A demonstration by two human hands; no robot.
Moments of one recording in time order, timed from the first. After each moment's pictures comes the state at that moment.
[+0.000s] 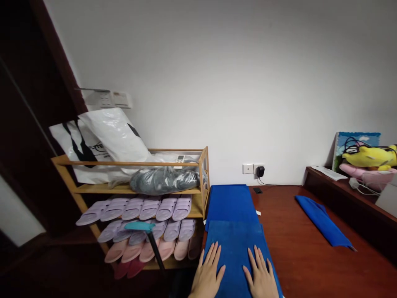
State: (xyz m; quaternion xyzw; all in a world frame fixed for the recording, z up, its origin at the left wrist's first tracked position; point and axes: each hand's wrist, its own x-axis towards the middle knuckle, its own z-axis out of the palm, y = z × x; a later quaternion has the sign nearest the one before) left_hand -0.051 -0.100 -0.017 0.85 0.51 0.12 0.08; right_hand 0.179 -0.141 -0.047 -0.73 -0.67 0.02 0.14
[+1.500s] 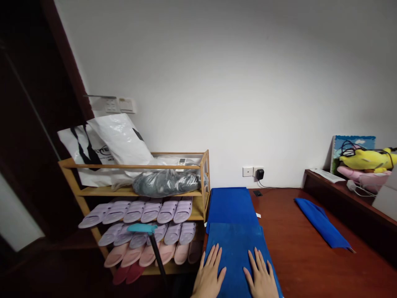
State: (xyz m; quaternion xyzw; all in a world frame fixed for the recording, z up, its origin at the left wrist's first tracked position) left_hand -0.052 -0.099 -0.024 0.85 0.50 0.12 0.05; right_hand 0.177 -0.142 -0.045 -0.73 -0.66 0.03 0.15
